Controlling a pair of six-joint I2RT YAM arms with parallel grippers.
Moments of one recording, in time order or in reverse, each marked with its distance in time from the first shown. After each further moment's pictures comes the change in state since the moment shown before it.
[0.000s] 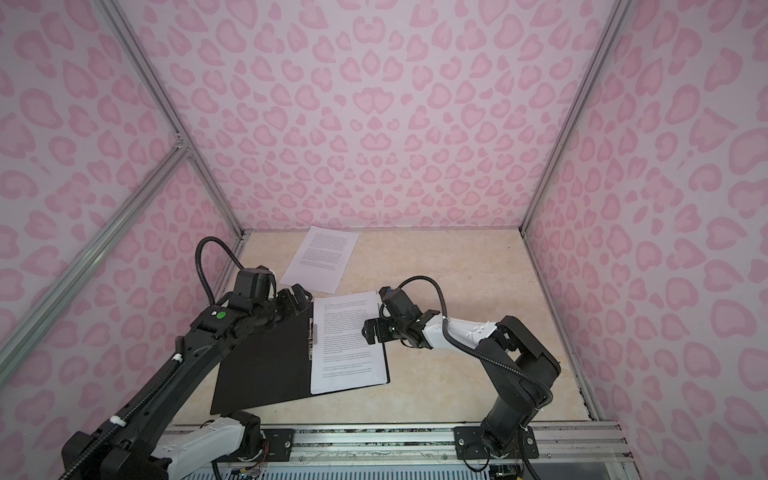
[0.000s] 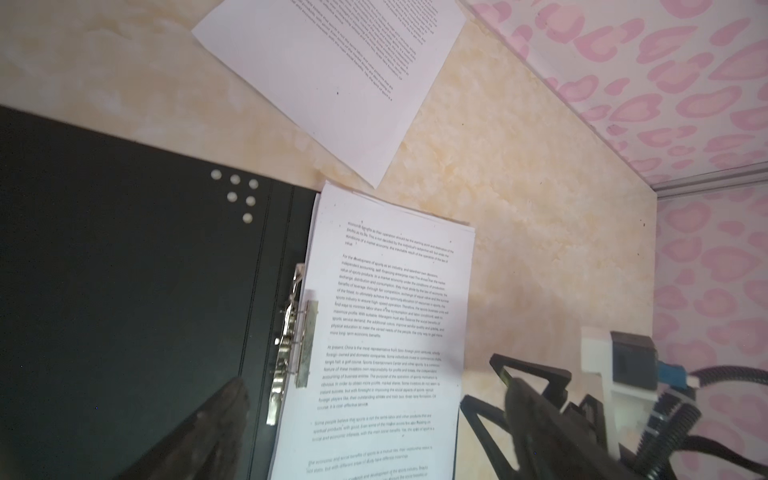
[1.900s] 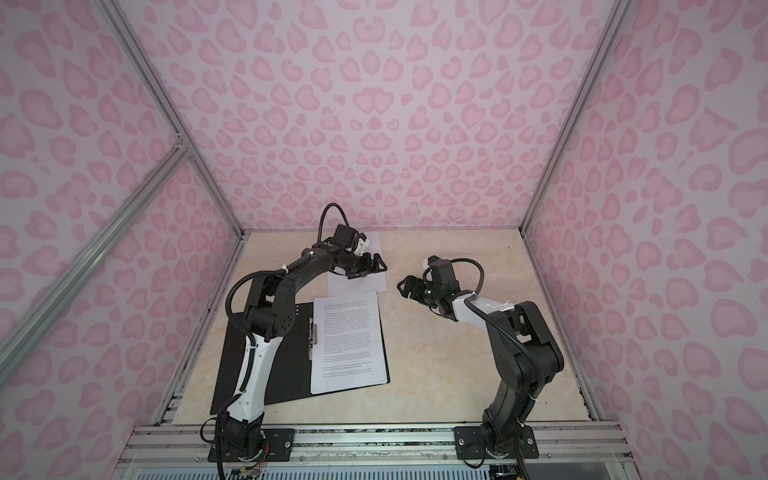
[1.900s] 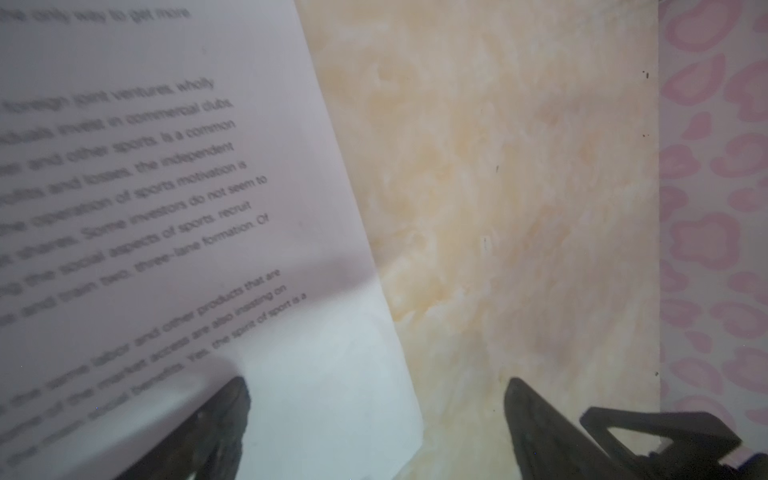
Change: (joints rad) left arm -0.116 1.283 1.025 0.101 0.463 0.284; right arm -0.402 0.122 0.072 0.215 -0.193 0.154
